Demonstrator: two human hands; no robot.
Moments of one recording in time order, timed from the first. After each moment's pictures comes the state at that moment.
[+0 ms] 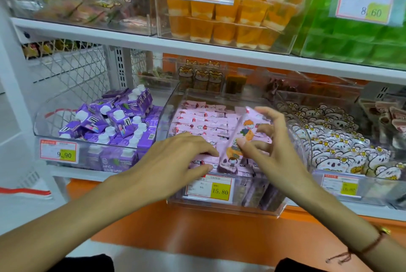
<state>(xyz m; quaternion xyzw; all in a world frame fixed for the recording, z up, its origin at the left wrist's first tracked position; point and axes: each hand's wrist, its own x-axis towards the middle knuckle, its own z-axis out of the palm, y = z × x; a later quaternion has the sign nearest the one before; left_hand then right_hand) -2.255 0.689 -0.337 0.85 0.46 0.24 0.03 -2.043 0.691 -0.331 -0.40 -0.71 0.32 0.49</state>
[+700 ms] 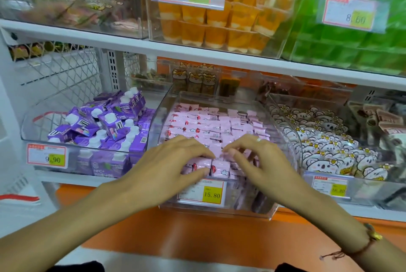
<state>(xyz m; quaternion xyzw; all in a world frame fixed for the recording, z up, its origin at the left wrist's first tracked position) -2.252 0.689 -0.340 0.86 0.45 0.25 0.05 -2.034 0.698 -0.332 -0.45 -0.83 0.08 0.33</state>
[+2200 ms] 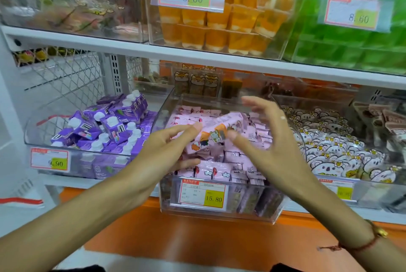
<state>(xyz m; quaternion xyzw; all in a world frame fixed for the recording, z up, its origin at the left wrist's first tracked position) -2.239 0.686 -0.318 0.49 0.44 0.52 0.55 -2.048 0.687 -0.302 -0.44 -0.76 0.12 0.47</state>
